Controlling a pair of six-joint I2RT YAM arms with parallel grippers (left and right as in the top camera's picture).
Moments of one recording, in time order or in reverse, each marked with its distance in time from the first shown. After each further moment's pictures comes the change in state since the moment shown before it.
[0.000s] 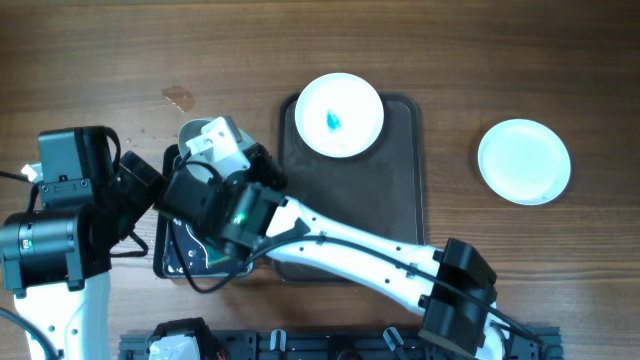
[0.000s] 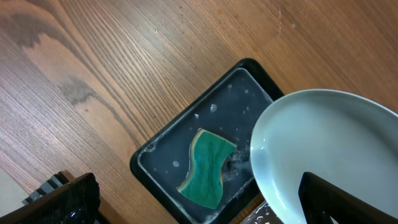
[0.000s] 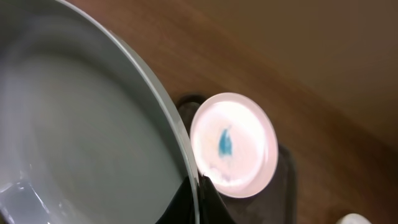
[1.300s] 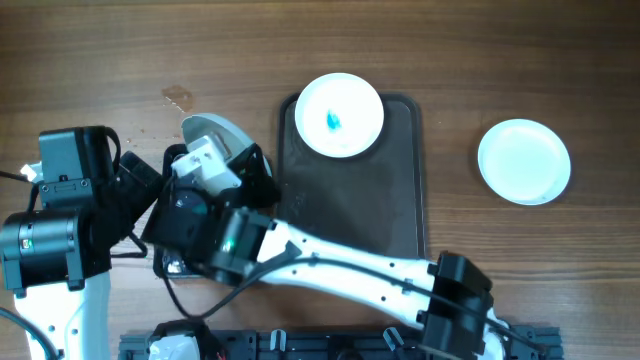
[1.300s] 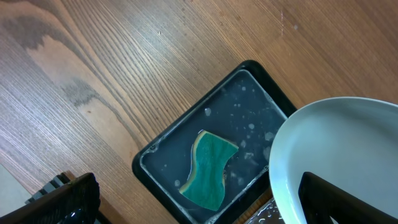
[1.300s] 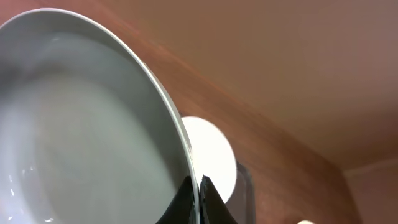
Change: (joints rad) left arm 0.002 0.000 0.000 0.000 -0.011 0.000; right arm 0.060 0.000 0.000 -0.015 0.214 0.003
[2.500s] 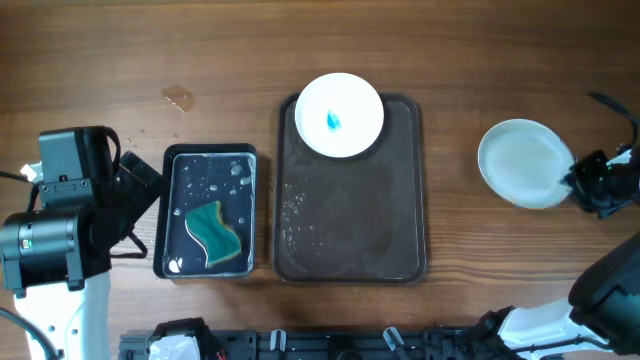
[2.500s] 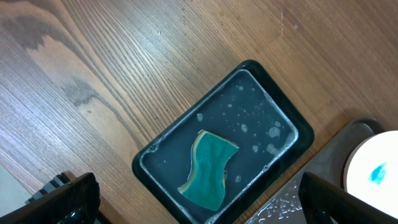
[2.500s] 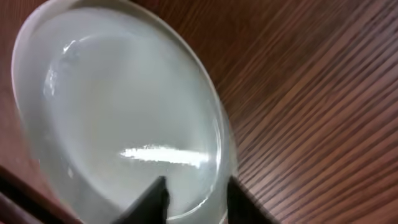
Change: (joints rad) left arm 0.000 0.000 0.000 0.000 0.000 0.000; right arm -1.940 -0.323 -0.710 0.076 -1.378 -0.092
